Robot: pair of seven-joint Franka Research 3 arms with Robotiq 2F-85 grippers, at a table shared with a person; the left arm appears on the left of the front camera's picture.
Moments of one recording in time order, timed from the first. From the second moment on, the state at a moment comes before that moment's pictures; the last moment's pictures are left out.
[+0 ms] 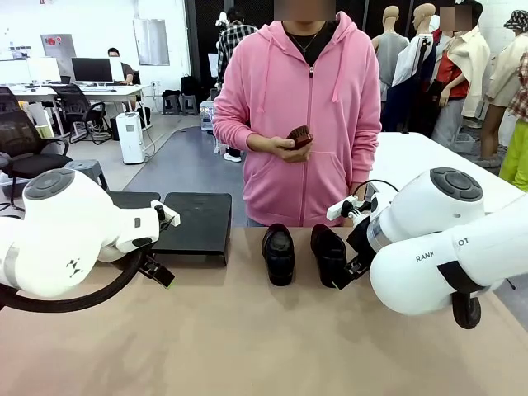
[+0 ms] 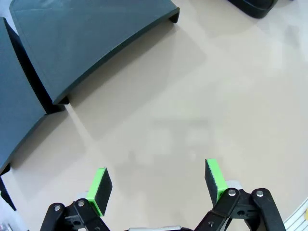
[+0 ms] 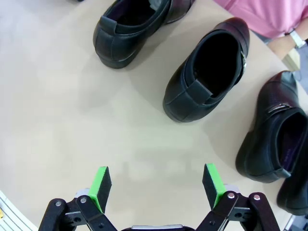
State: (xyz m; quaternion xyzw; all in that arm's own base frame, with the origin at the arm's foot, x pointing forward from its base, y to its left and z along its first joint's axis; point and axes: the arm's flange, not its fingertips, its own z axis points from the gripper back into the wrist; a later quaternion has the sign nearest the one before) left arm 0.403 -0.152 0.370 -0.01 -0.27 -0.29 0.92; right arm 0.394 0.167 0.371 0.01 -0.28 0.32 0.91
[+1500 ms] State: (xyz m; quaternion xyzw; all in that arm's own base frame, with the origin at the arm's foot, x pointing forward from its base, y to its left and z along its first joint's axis) left arm 0.217 0.016 0.608 -0.14 -0.31 -0.19 0.92; right arm 0.181 -0.075 0.606 0.13 -0.31 0.11 0.94
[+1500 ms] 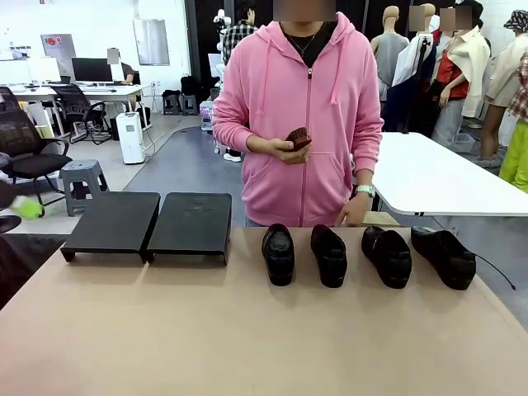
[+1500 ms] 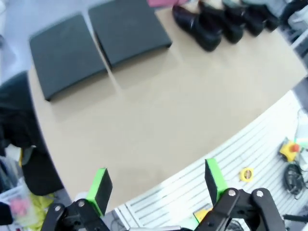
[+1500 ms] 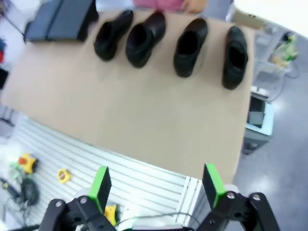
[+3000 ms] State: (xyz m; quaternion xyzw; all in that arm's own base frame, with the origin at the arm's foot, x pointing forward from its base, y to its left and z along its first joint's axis) left arm 0.215 0.014 0.607 -0.13 -0.31 -0.19 0.92; right arm 0.291 0.002 0.607 0.12 -0.18 0.23 0.95
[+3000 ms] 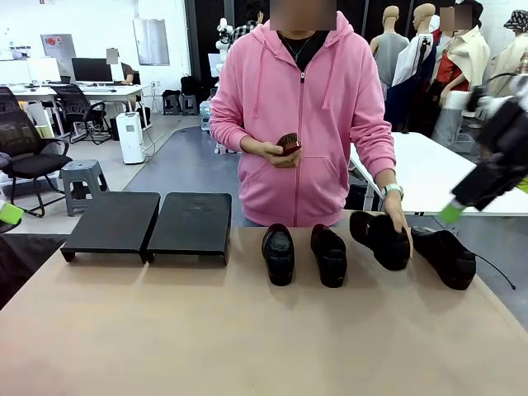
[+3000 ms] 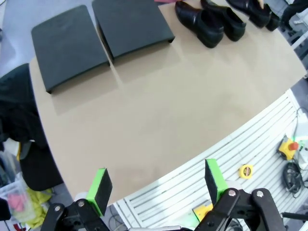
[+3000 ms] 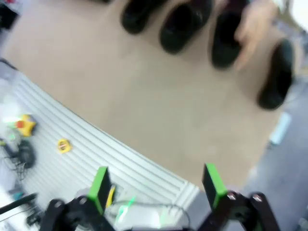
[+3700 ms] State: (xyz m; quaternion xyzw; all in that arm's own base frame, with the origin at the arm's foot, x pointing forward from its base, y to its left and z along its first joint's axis) left arm 0.215 0.014 0.607 -0.13 -0.31 -0.19 0.92; right arm 0.239 -0.067 0.587 0.15 -0.18 0.15 0.96
